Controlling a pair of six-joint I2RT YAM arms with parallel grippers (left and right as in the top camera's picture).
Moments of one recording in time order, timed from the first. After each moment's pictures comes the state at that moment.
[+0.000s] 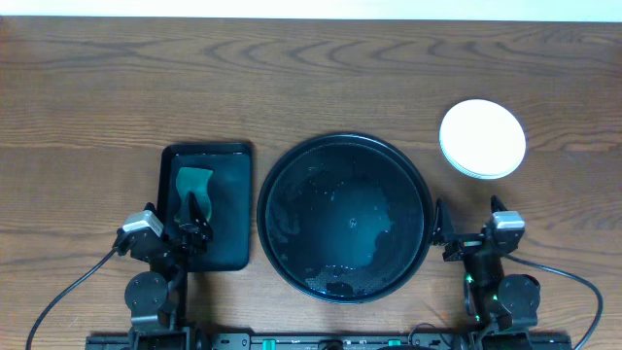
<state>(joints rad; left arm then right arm) 0.06 0.01 0.02 -0.11 -0.03 -0.36 0.09 0.01 0.01 -0.07 -0.02 0.12</state>
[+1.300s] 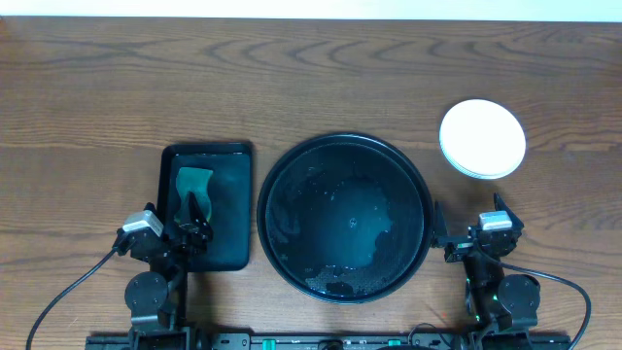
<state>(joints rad) 0.06 0.01 0.02 -0.11 -0.03 -0.36 0.09 0.01 0.01 -0.07 -0.02 -0.08</state>
